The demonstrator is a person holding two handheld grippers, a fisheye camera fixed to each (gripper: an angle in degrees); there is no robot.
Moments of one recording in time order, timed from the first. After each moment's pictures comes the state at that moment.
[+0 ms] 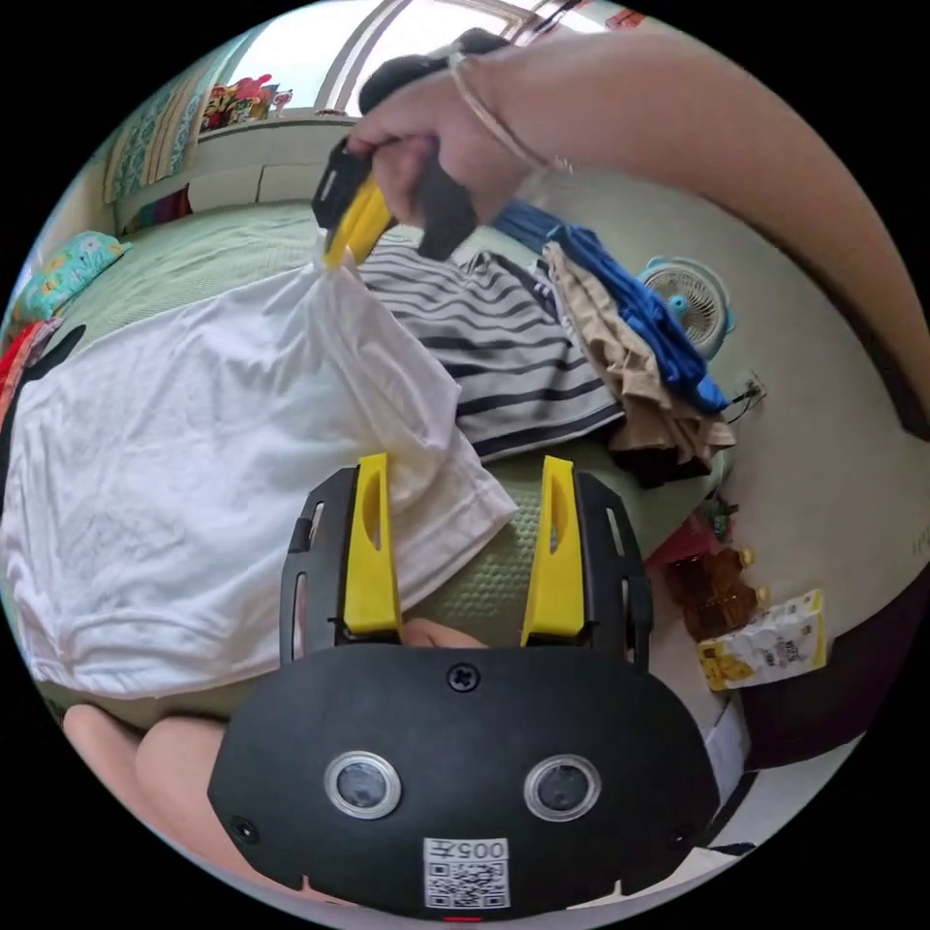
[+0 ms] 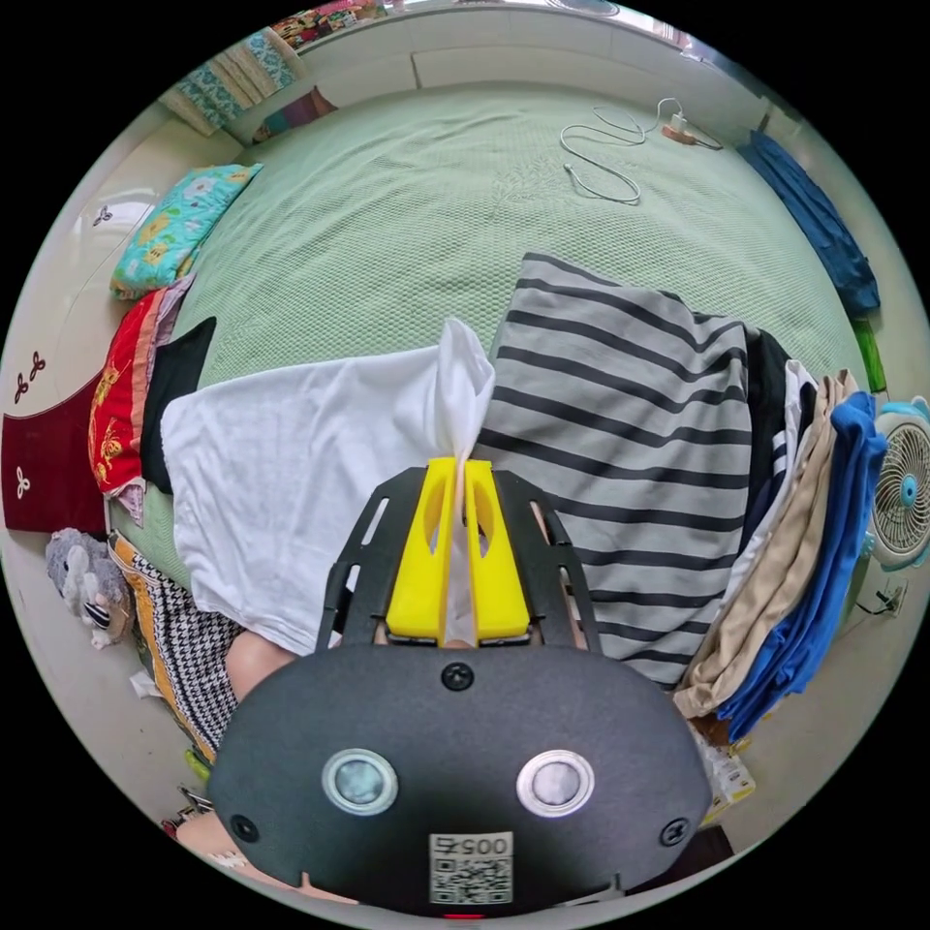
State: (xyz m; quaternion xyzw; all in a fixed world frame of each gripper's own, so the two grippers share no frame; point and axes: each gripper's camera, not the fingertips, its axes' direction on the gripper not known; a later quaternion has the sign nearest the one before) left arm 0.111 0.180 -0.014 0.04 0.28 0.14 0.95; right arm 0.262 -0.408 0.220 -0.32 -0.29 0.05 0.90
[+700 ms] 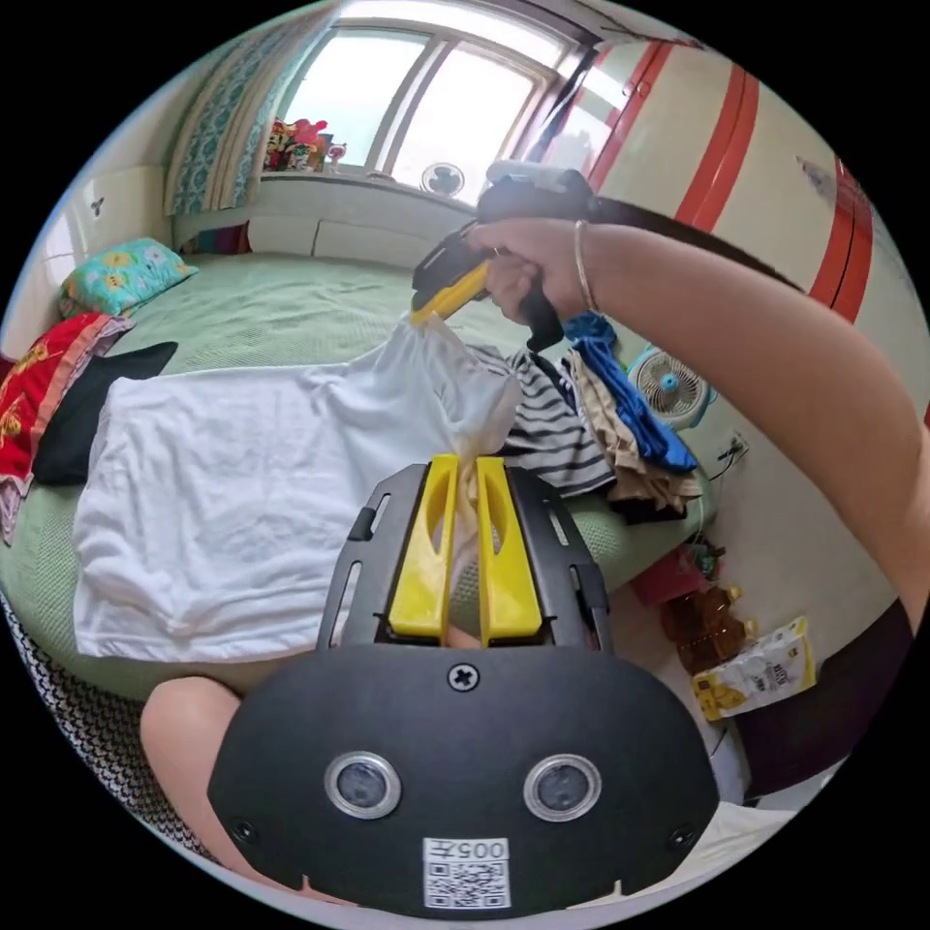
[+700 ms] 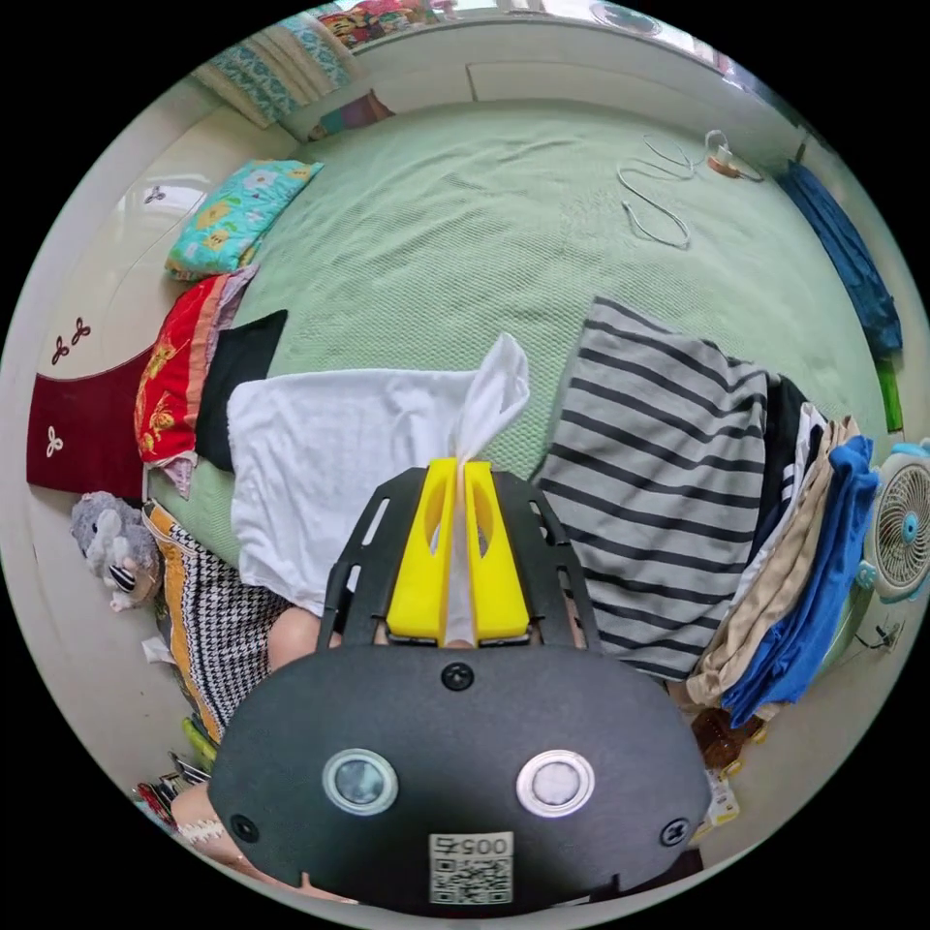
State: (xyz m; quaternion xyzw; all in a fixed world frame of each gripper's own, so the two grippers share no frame) left arm -0.210 0.201 -0.031 0.12 0.35 0.04 0.93; right arm 0.195 -0.443 0.157 -0.27 -0.34 0.02 0.90
